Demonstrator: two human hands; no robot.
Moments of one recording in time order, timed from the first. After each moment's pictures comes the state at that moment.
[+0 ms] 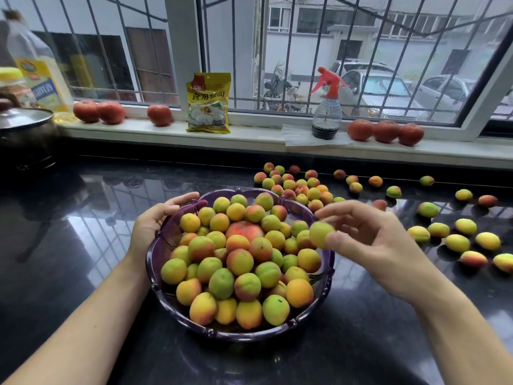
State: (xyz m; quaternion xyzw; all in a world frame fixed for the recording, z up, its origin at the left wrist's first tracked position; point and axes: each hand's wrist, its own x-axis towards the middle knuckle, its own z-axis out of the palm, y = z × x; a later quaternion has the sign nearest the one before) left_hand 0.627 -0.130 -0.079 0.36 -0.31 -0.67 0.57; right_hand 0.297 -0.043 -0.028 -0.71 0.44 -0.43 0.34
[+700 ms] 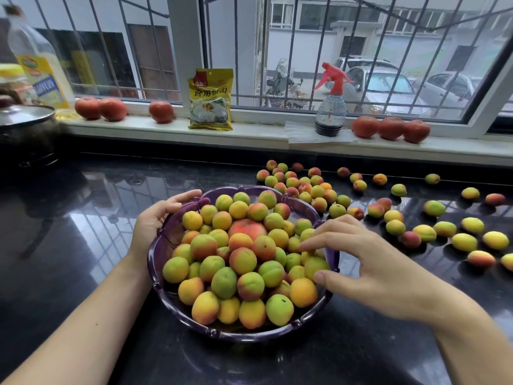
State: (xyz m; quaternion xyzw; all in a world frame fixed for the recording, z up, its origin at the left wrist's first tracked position) left_hand 0.627 -0.130 -0.077 0.36 -0.31 -0.67 0.57; right_hand 0.302 -0.036 -0.029 -0.83 0.47 -0.23 0.21
